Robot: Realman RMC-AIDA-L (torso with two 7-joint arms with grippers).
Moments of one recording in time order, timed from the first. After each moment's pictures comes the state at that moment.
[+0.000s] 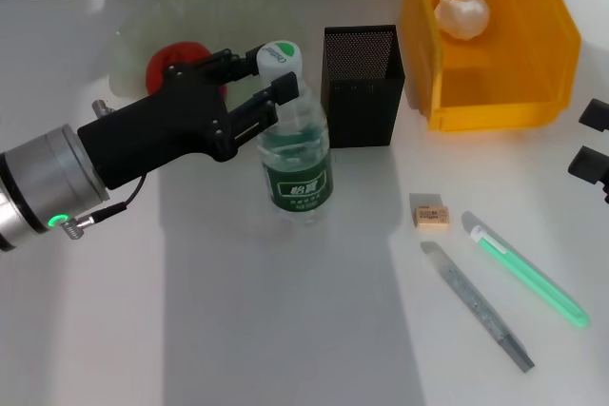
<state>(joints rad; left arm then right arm) -0.28 -2.07 1.41 0.72 1.05 1.33 -1.07 0.28 2.01 -0.44 -0.57 -1.79 -1.94 1.27</state>
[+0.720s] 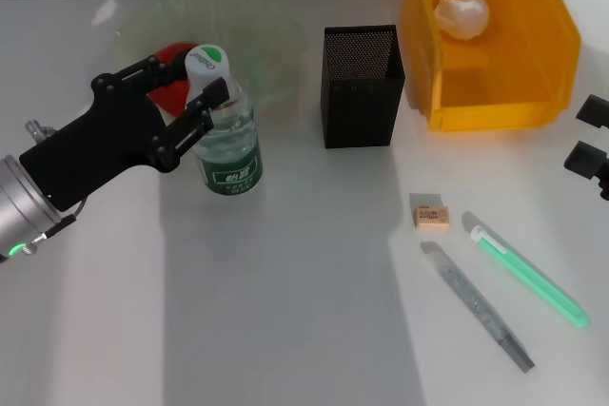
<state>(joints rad) -0.28 -2.07 1.25 0.52 1.03 1.41 -0.75 0.28 2.02 -0.44 -0.57 -1.78 -1.93 1.27</state>
